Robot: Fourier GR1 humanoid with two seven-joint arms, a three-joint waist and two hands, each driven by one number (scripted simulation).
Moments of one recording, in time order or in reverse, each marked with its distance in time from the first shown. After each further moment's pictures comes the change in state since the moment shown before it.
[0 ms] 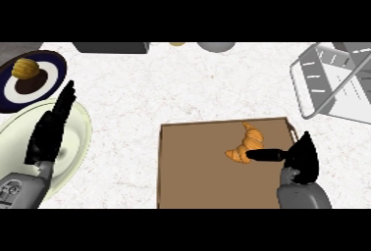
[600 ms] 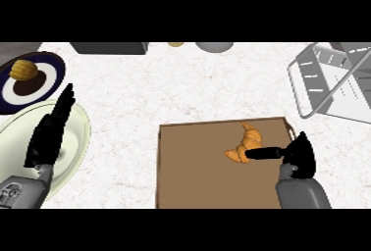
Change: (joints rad) left arm 0.023 -0.014 0.016 0.001 -0.006 -0.008 -0.022; right arm -0.033 -0.001 -0.031 0.072 -0.047 0.020 -0.013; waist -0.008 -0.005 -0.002
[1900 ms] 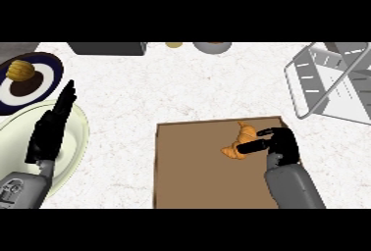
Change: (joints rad) left arm -0.023 -0.024 0.031 0.014 -0.026 -0.034 0.017; right arm -0.113 -0.034 0.081 0.149 -0.103 -0.014 -0.016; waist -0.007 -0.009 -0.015
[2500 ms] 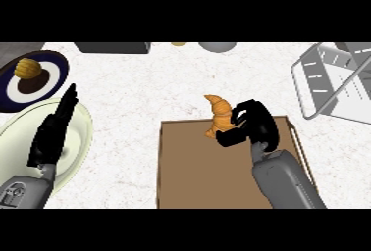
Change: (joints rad) left arm 0.023 -0.020 0.008 -0.001 -0.018 -0.011 -0.019; right arm -0.125 -0.031 0.173 -0.118 -0.120 0.185 -0.333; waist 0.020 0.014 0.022
